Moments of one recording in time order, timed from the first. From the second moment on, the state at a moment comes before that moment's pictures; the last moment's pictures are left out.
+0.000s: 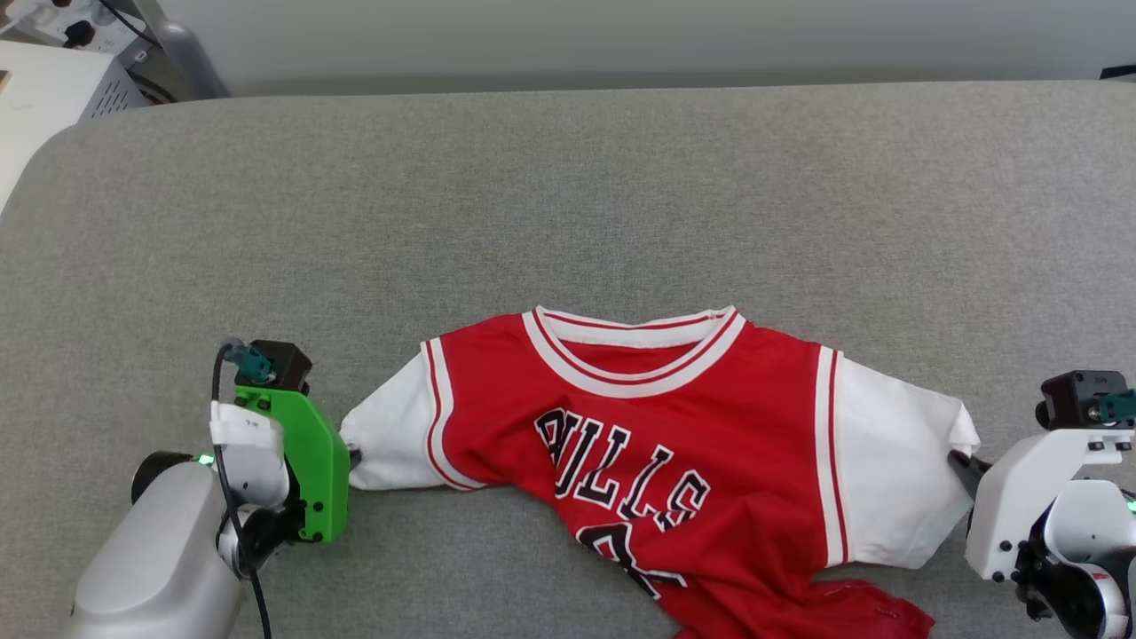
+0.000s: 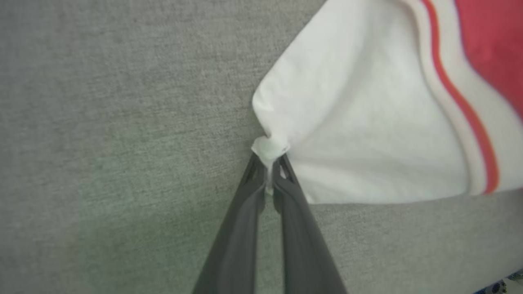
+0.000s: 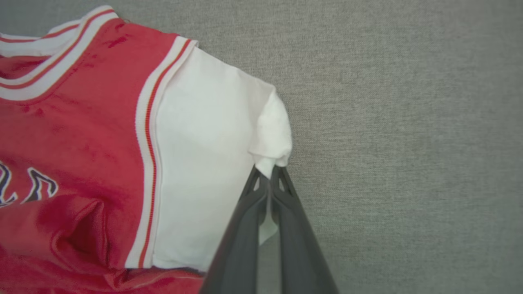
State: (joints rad) left arm -0.45 0.45 -0.45 0.54 -0.73 -0.12 0.60; right arm -0.07 -0.14 -0.13 -0.07 0.32 0.13 0.77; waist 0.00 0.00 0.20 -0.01
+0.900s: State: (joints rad) left arm -1.10 0.40 -0.32 0.72 -0.60 -0.07 0.10; right arm -0.90 -0.35 0.00 0.42 0.22 0.13 0.39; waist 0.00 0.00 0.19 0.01
